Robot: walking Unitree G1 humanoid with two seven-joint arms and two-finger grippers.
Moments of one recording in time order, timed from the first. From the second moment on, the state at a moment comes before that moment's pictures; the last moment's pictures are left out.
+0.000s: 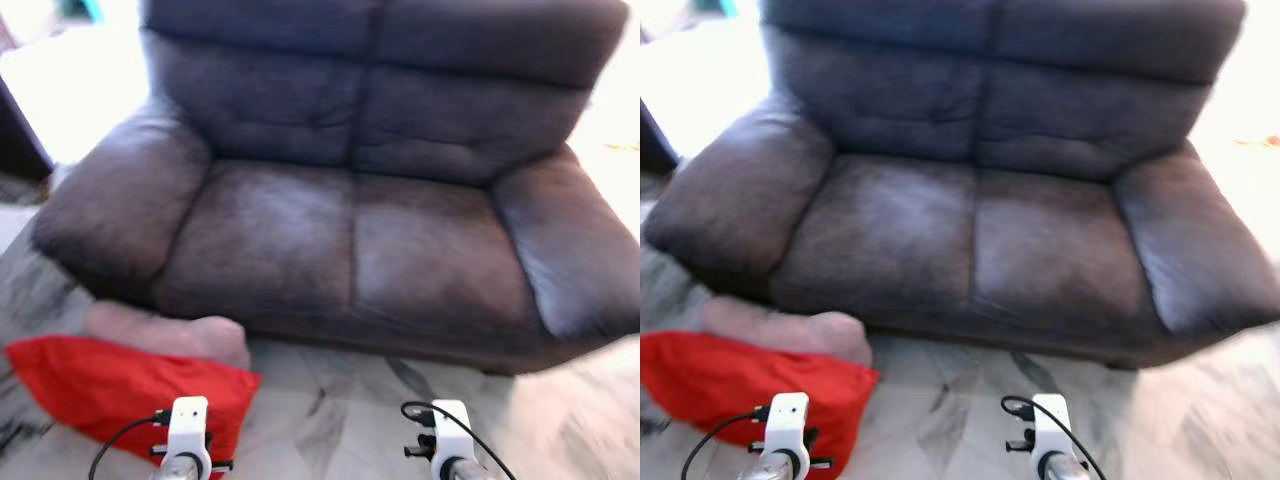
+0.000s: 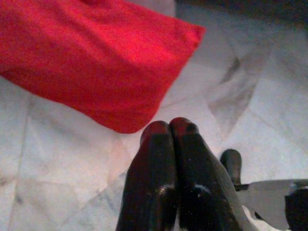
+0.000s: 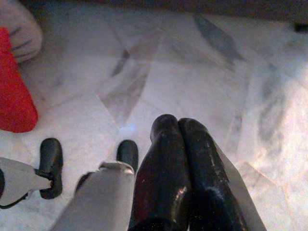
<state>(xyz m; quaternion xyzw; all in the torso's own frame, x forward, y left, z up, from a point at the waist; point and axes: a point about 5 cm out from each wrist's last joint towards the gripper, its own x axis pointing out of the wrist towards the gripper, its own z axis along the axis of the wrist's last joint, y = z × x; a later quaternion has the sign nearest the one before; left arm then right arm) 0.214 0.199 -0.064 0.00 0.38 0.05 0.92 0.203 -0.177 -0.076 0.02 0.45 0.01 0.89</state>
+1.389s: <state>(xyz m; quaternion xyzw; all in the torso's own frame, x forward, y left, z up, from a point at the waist) 0.214 0.201 -0.063 0.00 0.38 0.06 0.92 0.202 -0.179 -0.075 0.02 0.45 0.01 0.89</state>
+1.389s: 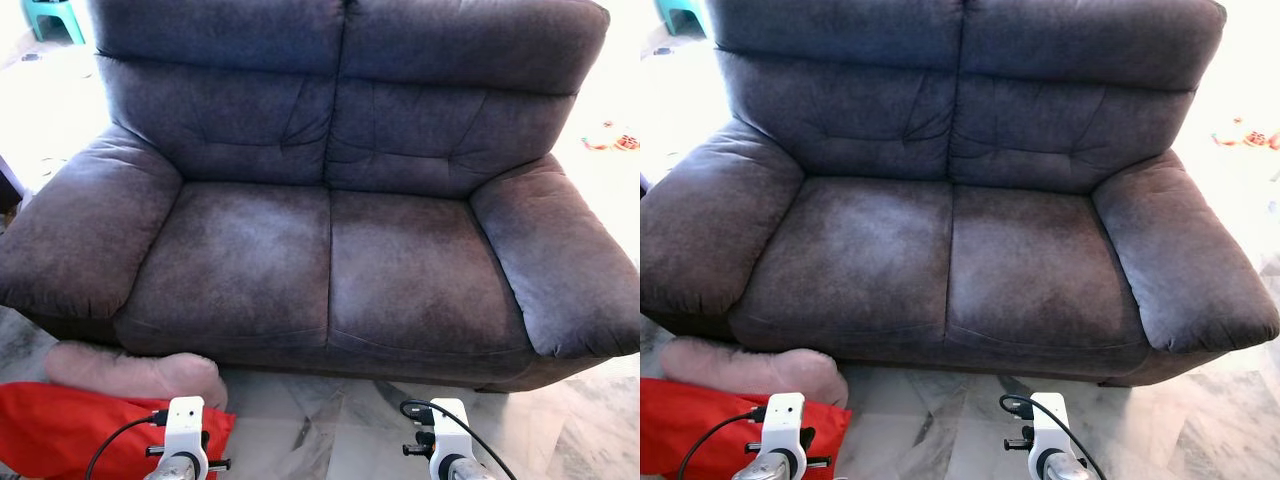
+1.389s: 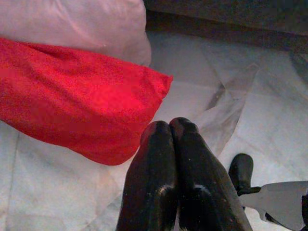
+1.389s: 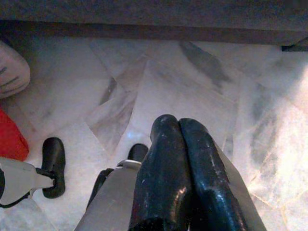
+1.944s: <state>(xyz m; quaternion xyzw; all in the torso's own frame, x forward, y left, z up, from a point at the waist) 0.215 0.198 -0.063 0.00 0.38 0.06 0.92 0.203 -0.178 -0.075 0.02 0.44 0.02 0.90</state>
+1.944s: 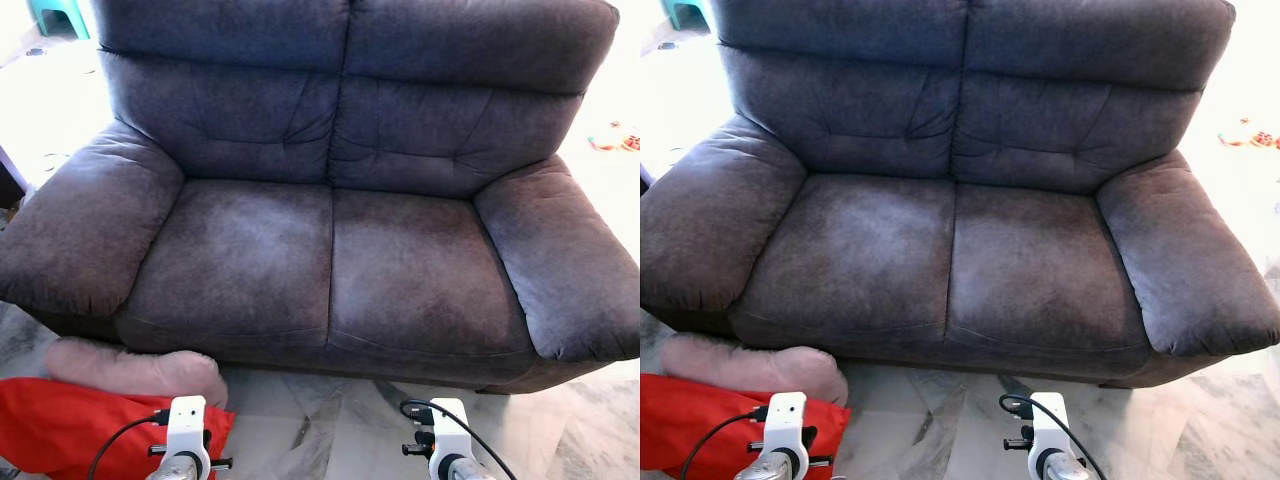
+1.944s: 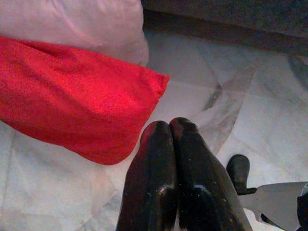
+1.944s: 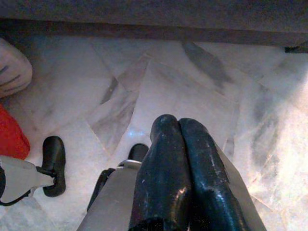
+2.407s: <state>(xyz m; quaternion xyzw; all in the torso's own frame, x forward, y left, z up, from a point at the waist) 0.215 0.198 -0.063 0.00 0.38 0.06 0.92 0.203 -0.178 -0.075 0.02 0.44 0.02 0.90</state>
